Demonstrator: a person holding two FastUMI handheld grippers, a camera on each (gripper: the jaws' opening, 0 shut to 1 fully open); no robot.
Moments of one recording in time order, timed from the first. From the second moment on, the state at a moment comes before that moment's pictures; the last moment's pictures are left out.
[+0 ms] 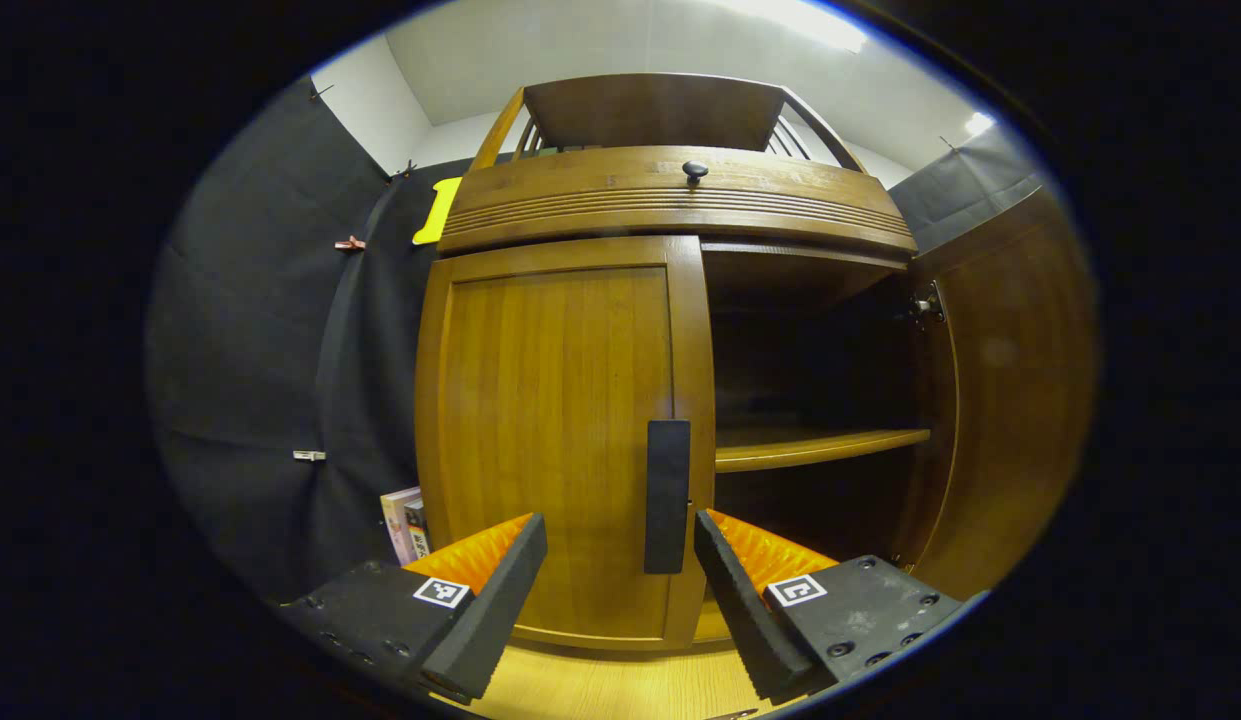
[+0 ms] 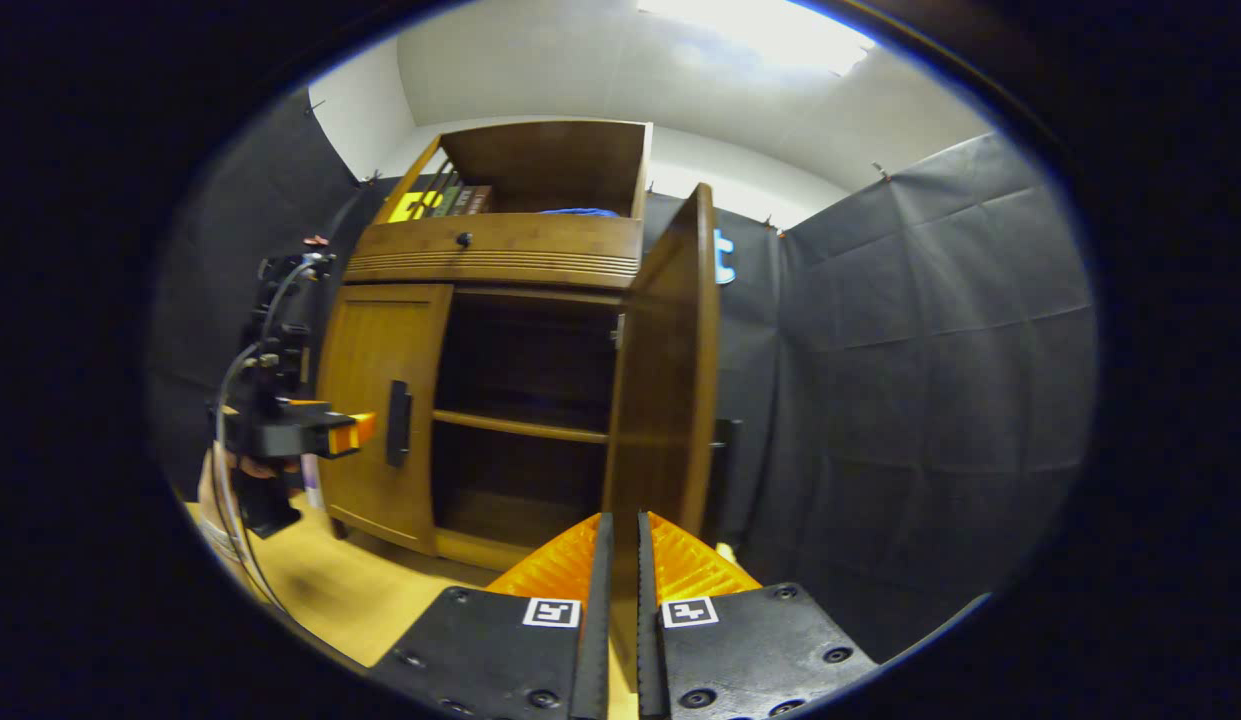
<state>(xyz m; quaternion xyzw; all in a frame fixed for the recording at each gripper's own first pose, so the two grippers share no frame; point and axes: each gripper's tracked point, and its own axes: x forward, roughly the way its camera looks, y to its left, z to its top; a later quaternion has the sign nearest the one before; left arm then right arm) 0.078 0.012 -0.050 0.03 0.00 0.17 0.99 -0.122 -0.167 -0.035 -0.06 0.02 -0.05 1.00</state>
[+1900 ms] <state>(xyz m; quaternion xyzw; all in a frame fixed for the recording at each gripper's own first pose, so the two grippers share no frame) 0.169 0.017 -0.076 -0.01 -0.01 0.07 1.00 -0.085 -0.162 -0.061 -0.01 0.05 -0.03 1.00</state>
